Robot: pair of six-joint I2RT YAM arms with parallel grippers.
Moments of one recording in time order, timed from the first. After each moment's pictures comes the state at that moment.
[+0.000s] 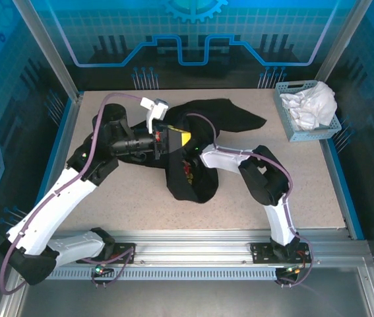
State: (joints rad) left arm -0.55 1.12 1.31 -0.32 0.71 -0.49; right arm 0.78 2.10 1.47 -0.22 0.43 -0.03
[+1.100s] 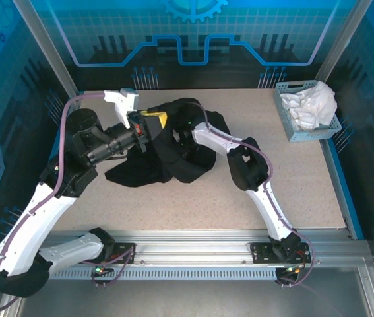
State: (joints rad) left arm -0.54 0.99 1.36 -0.40 0.27 -0.38; right arm 0.66 2.39 2.00 -0.85 0.05 -0.03
